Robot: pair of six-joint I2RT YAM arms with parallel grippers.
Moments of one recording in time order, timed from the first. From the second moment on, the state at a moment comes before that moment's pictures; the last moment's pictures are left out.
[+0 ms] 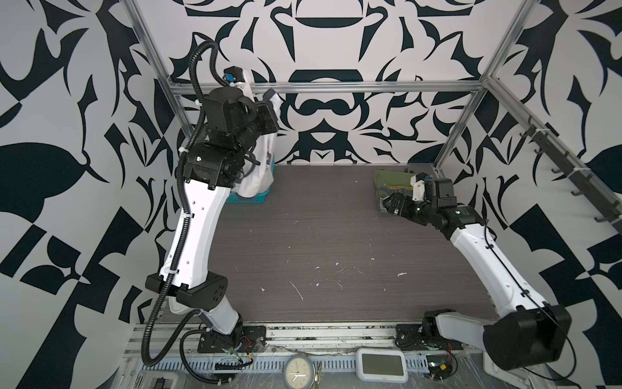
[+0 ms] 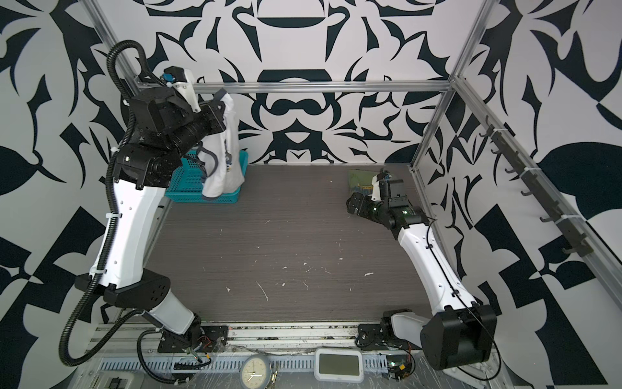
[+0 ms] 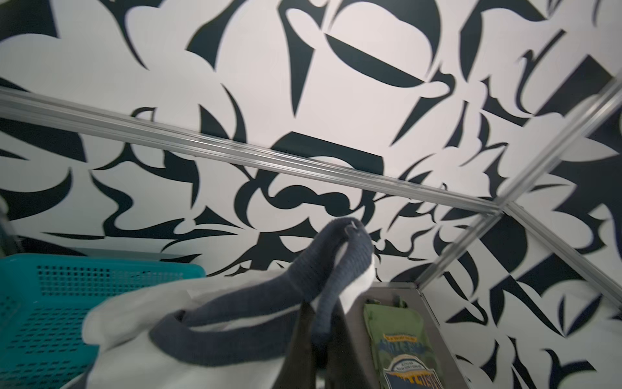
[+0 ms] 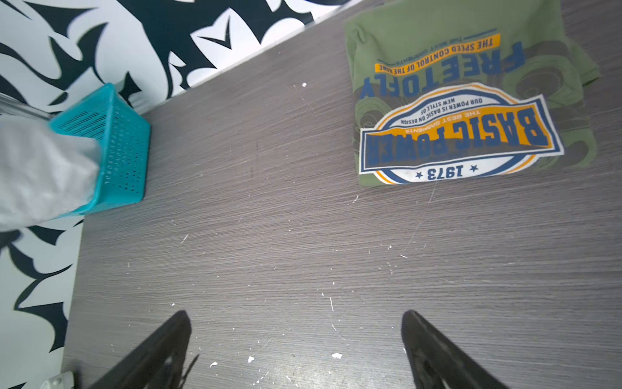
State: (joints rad) left arm -0.43 1.64 2.33 -0.76 -0.07 -0.37; right arm 0.12 1.20 1.11 -0.66 -0.24 0.45
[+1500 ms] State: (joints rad) left arm -0.48 1.22 0.76 -0.55 -0.17 -0.73; right arm 0.43 1.63 1.01 -0.50 -0.34 0.54
